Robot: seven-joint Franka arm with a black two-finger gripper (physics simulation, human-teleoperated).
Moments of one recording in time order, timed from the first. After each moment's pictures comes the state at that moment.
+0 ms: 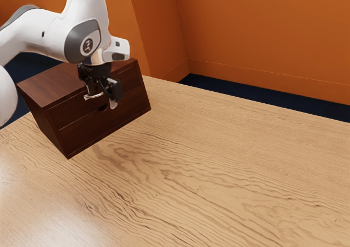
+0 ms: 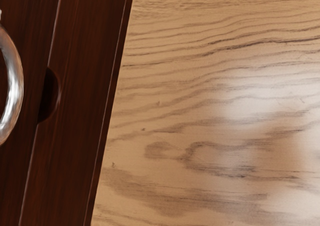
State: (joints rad) arm 0.18 0.31 0.10 -1.26 0.26 1.67 0.26
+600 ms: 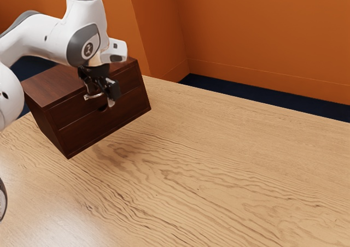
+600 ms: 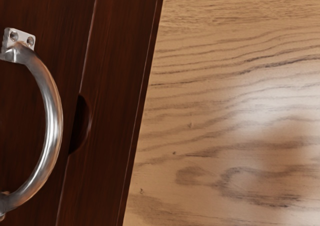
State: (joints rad) arm 0.23 0.38 0.10 -1.21 0.26 1.73 0.30
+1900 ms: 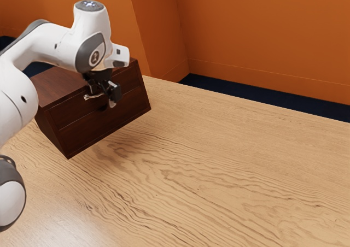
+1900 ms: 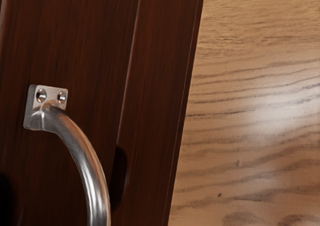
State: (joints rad) arm 0.27 0.51 0.10 -1.10 0.29 1.79 0.35
